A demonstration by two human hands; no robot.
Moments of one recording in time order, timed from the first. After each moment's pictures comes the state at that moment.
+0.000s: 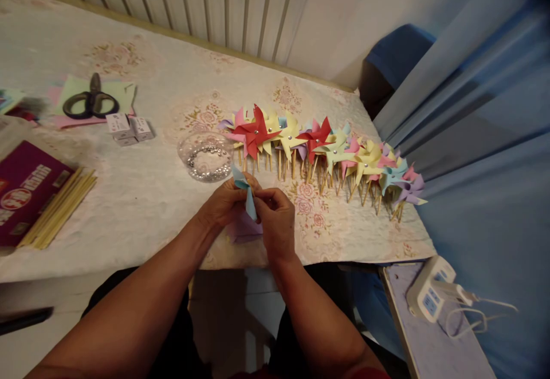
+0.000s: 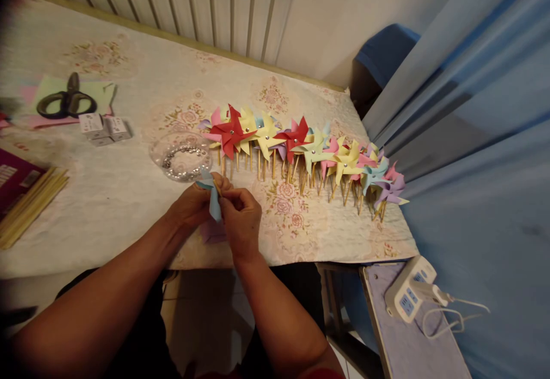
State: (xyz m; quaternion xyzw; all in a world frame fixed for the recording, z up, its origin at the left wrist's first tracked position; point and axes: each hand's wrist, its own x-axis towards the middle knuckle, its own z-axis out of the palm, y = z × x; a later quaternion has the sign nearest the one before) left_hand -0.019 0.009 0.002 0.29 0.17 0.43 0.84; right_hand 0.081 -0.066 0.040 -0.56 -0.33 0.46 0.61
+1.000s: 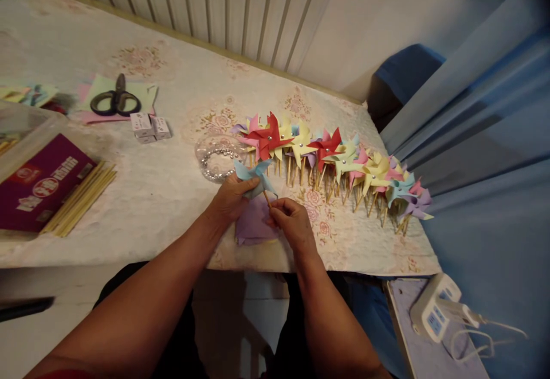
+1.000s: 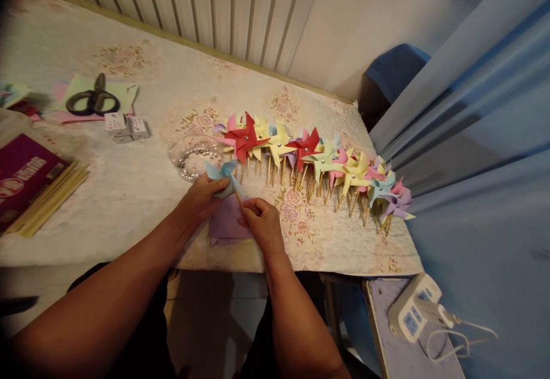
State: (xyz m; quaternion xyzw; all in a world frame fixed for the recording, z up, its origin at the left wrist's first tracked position) left_hand -0.020 0.016 0.014 0.26 0.28 0.52 0.77; right_hand 0.123 -0.060 0.021 -0.61 -0.39 0.52 0.46
